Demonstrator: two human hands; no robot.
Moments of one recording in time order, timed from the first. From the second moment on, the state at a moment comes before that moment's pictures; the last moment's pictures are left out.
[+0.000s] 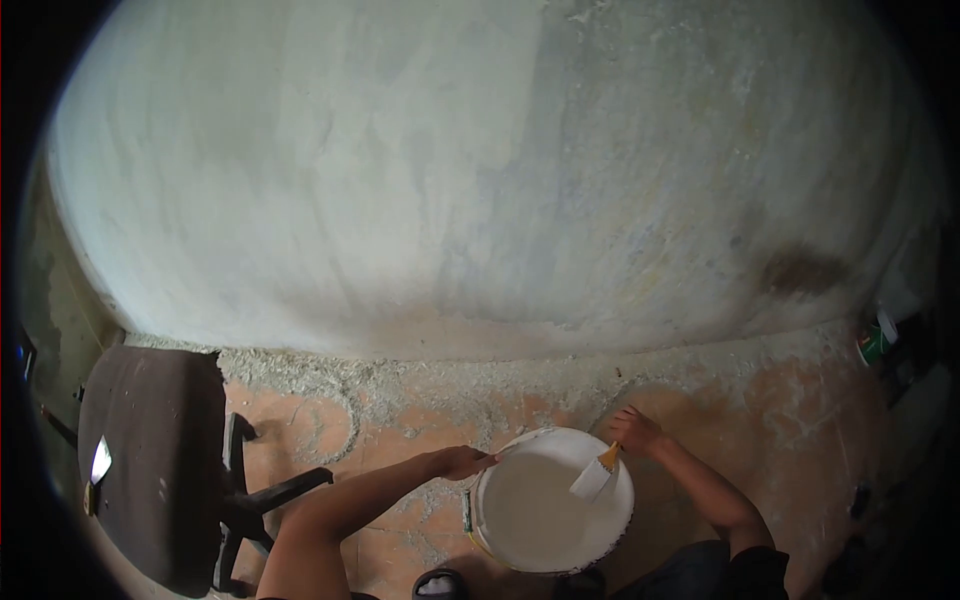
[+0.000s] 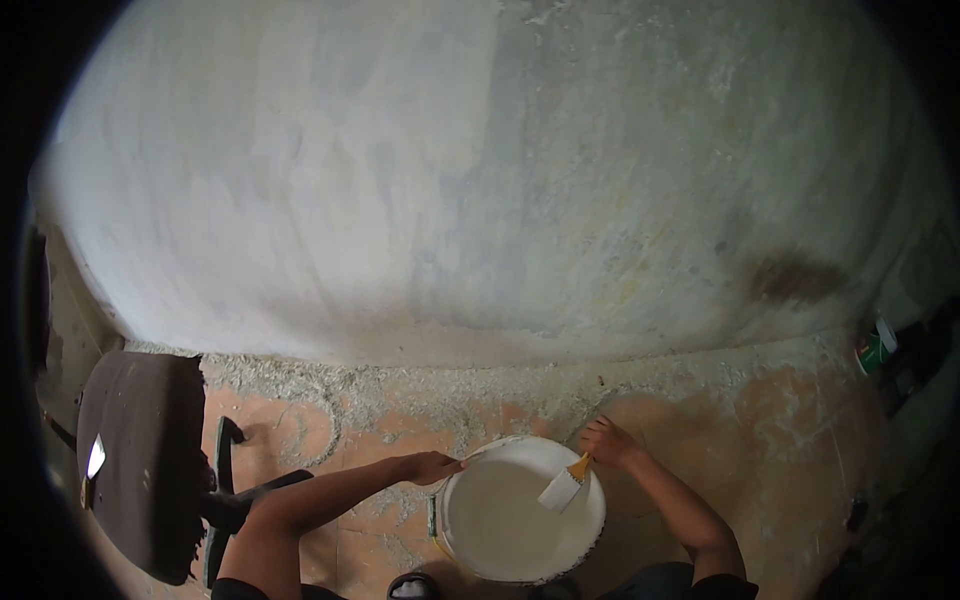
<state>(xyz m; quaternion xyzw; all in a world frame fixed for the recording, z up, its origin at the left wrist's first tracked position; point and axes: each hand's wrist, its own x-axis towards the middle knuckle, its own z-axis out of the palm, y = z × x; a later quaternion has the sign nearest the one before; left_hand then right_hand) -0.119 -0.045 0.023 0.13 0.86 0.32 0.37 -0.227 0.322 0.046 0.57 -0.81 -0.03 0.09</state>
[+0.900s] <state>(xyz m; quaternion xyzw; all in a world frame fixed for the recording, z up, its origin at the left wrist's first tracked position) -0.113 -0.043 0.022 0.01 0.84 0.35 0.41 -0.230 0.321 0.076 0.54 -0.83 0.09 0.12</state>
